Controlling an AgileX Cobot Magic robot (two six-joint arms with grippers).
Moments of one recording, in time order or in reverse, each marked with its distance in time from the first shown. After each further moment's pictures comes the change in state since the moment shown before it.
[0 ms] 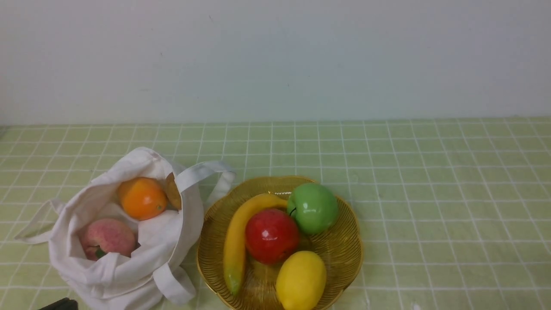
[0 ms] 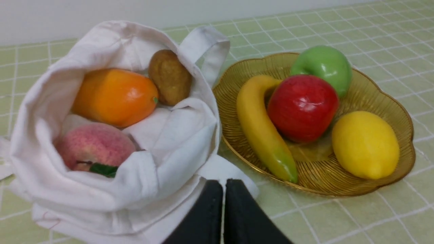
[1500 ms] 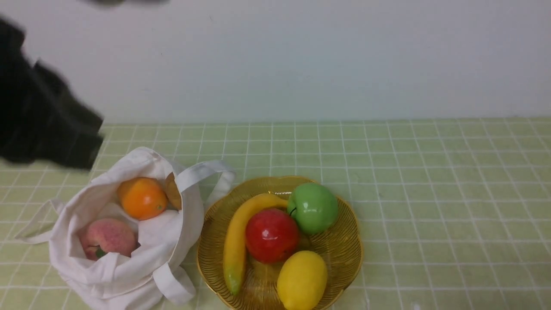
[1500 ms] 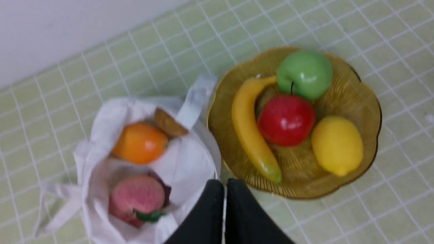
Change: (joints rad) right arm 0.000 0.000 0.000 0.000 0.000 0.000; left arm -0.138 0.894 -1.125 0.010 0.761 0.144
